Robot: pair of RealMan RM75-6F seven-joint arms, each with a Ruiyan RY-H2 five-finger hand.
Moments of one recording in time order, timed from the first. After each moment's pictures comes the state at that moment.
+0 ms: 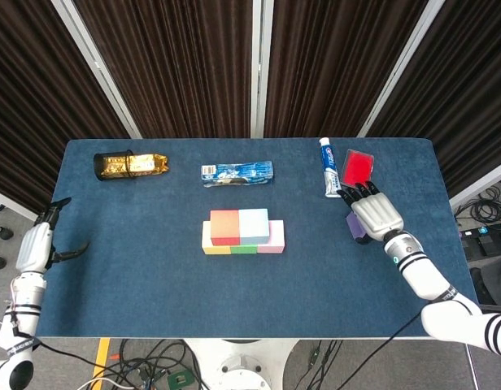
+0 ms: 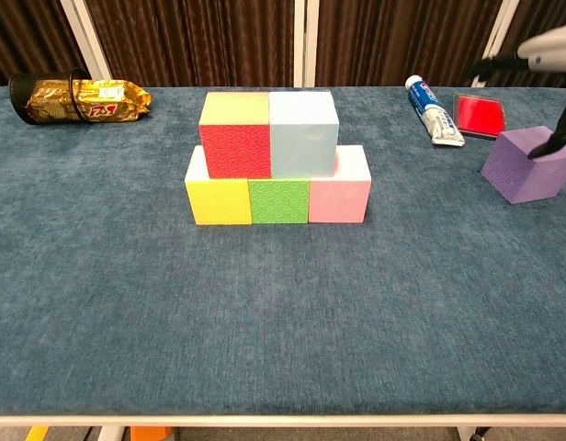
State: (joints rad) left arm -0.28 -1.31 -0.20 -1.42 1.25 1.20 -0.37; right arm 0.82 -1.12 0.05 -1.59 -0.98 0.77 -0.43
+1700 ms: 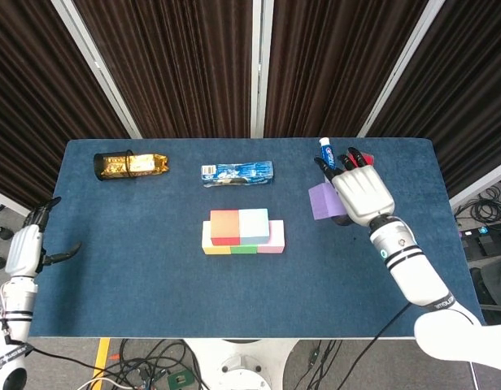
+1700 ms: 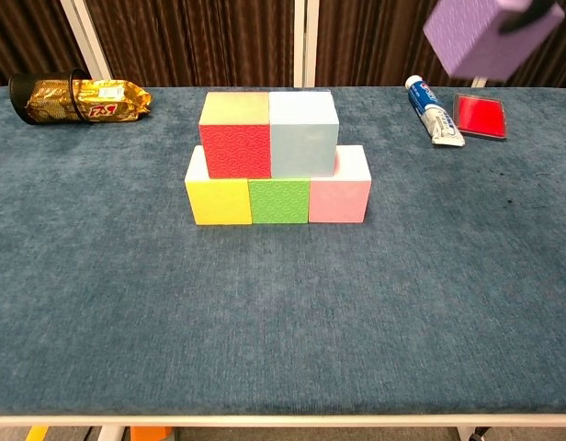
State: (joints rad) left arm -0.24 -1.29 -0.19 -1.42 1.30 1.29 -0.40; right arm 1.01 -0.84 0.23 -2.08 -0.57 0.94 -0.71
